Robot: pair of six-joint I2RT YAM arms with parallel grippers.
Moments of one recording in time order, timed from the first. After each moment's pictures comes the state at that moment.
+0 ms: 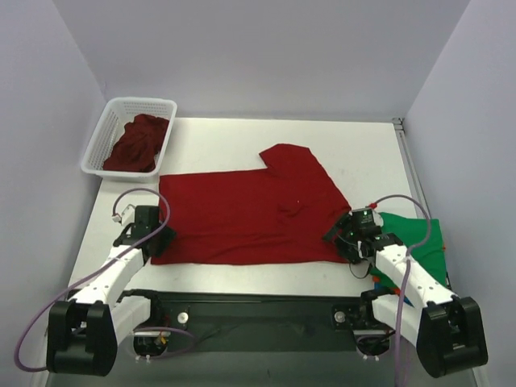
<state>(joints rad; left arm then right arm) -0.09 1.03 0.43 -0.38 -0.20 -0.99 0.21 1.02 0.39 -0.39 0.00 0.90</state>
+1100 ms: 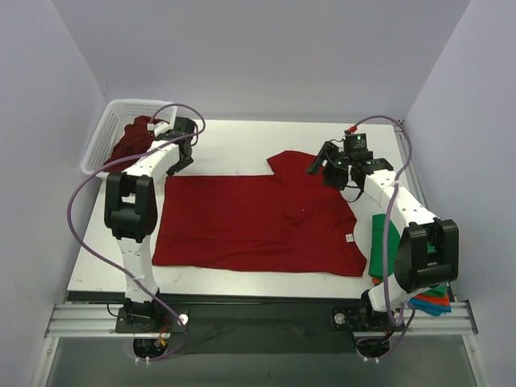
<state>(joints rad) -0.20 2.05 1.65 -0.67 -0.57 -0.81 0.19 1.54 1.15 -0.42 -0.18 0.64</state>
